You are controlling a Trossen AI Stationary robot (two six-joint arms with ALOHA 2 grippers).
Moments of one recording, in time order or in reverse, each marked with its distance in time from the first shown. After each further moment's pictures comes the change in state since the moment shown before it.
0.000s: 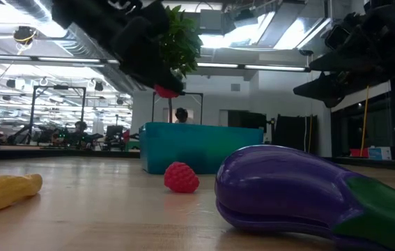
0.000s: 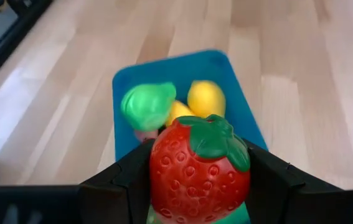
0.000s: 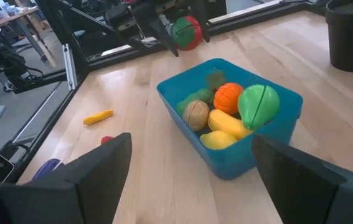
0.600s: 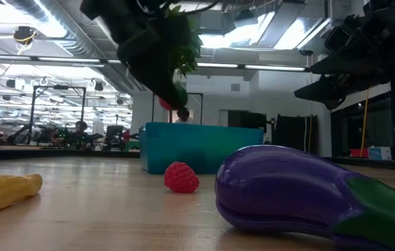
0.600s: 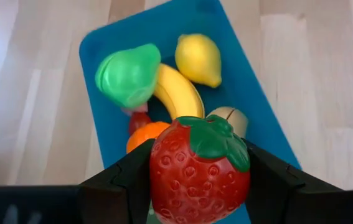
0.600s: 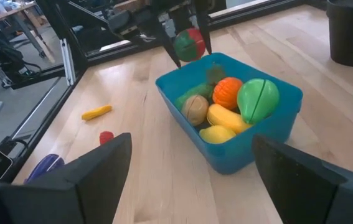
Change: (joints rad) left arm 0.043 0.161 0.249 -0.353 0.105 0.095; right arm 0.000 0.003 0.000 -0.016 -0.002 0.001
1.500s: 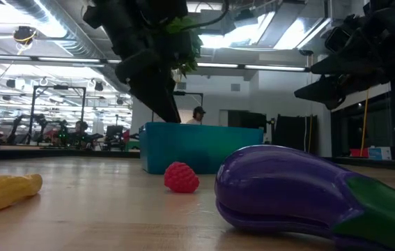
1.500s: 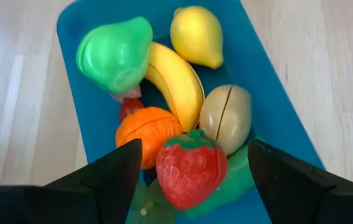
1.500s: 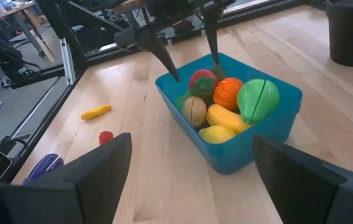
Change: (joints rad) left arm -0.003 0.058 -0.001 -0.002 -0.001 0.008; right arm 0.000 0.000 0.000 0.000 0.001 -0.002
